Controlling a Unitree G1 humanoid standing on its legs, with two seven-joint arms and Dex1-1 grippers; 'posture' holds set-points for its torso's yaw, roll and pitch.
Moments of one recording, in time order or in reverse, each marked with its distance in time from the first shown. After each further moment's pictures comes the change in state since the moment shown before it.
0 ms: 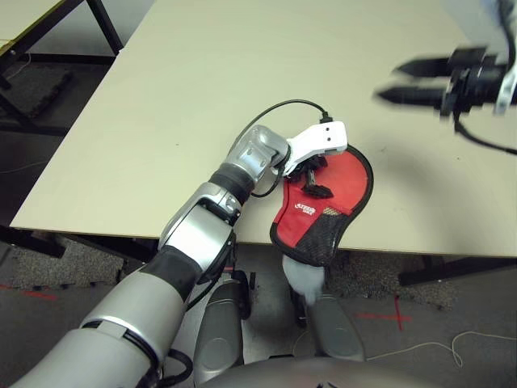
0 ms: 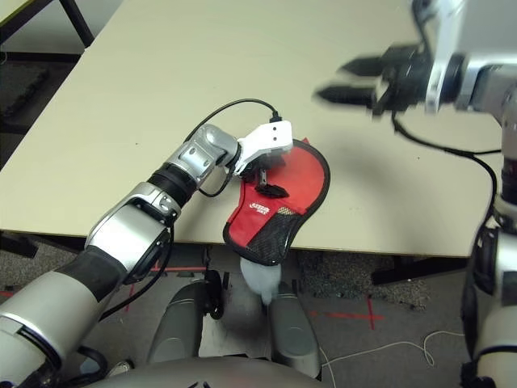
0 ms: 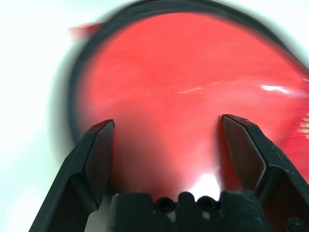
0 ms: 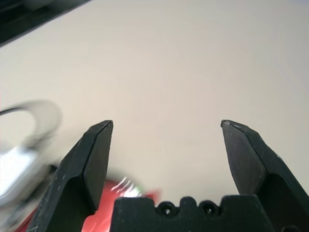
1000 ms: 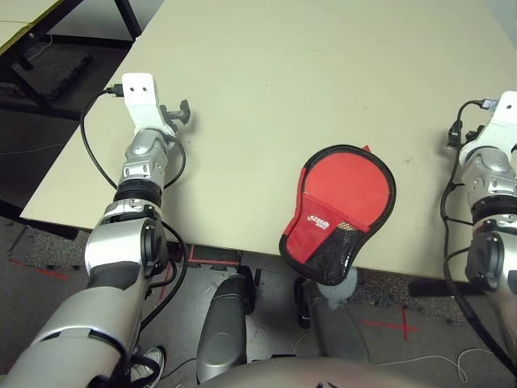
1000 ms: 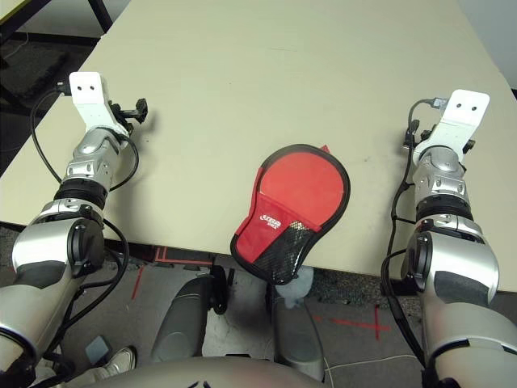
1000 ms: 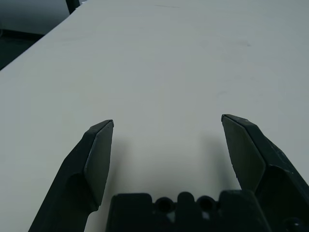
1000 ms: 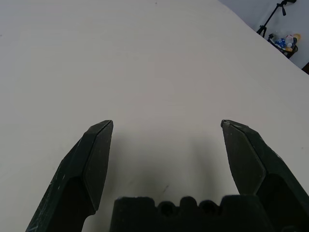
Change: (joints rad) left arm 0.159 0.278 0.537 0.116 -0.235 -0.323 0.835; right arm 0.103 0.142 -0.112 0.967 -0.307 -0.989 -0.618
